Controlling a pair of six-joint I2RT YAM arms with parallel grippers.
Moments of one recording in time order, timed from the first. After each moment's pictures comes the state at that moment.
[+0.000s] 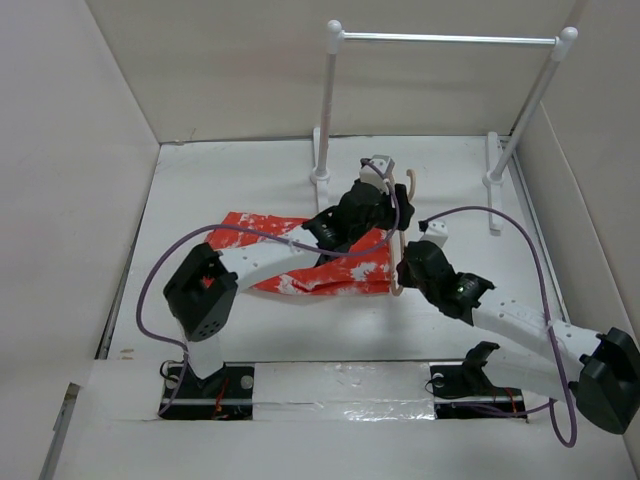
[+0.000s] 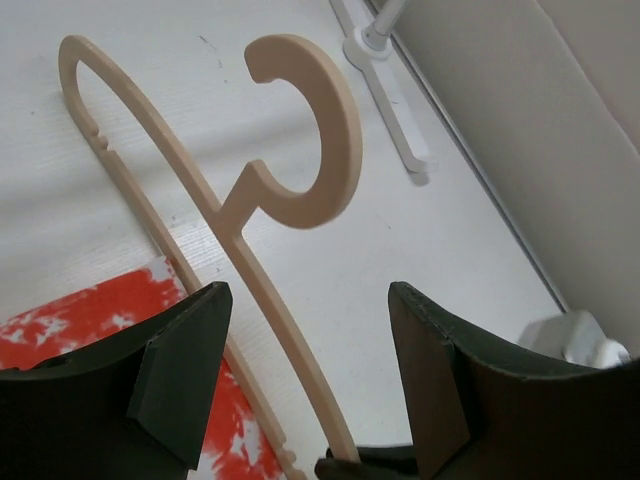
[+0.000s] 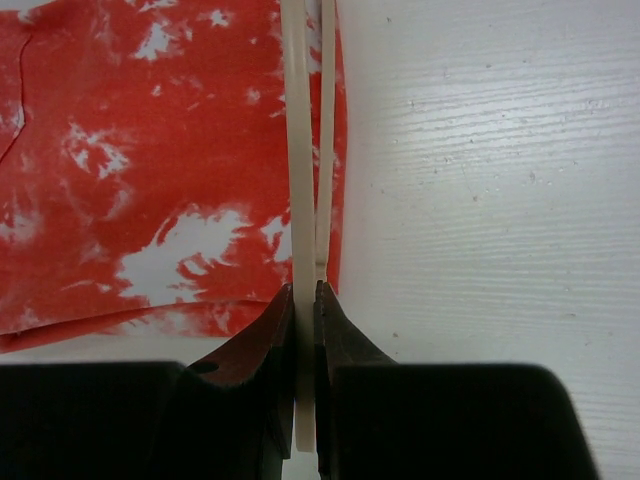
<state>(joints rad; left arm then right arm) -0.95 1.72 1.30 0.17 -0.20 -0.53 0.74 1.02 0.58 -0.26 0.45 0.67</state>
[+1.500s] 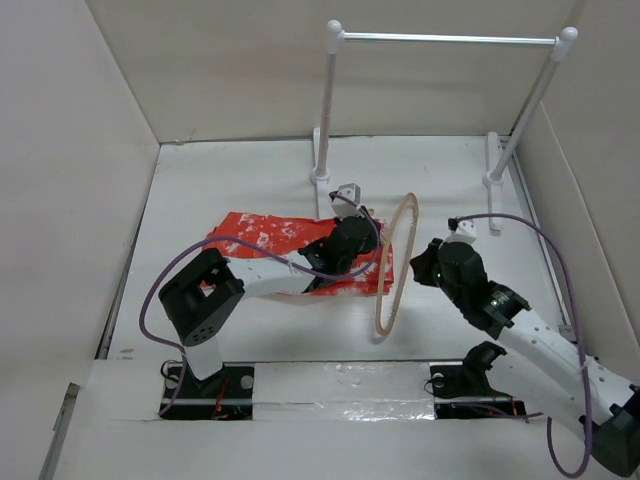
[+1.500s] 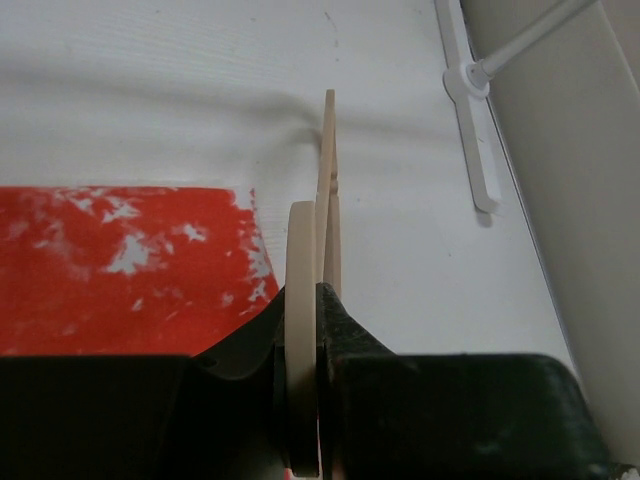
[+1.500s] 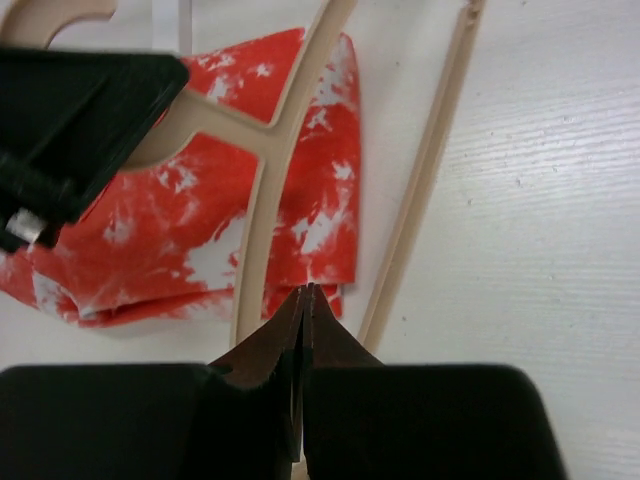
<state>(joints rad) -0.99 1.75 1.07 0.35 -0.46 -0.75 0.69 0.73 0.56 -0.37 0.39 0.69</state>
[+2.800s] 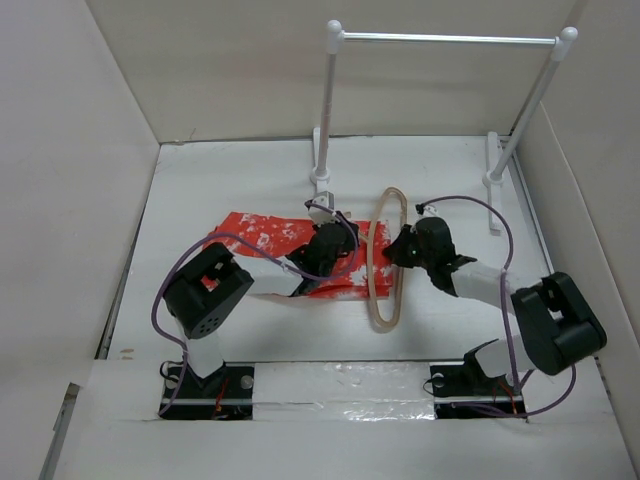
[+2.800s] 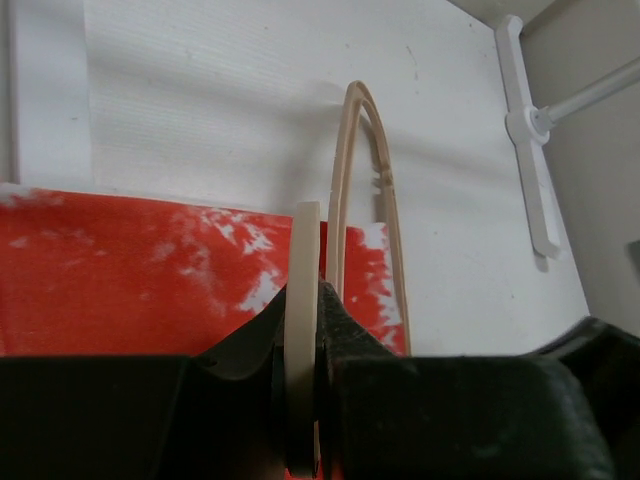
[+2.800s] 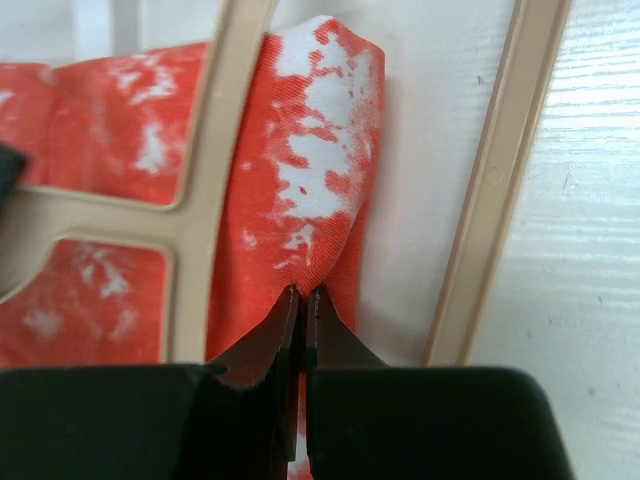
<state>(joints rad) -0.89 1.78 0.86 0.62 -0.48 -0.80 0.43 1.46 0.57 0.28 -0.04 0.61</state>
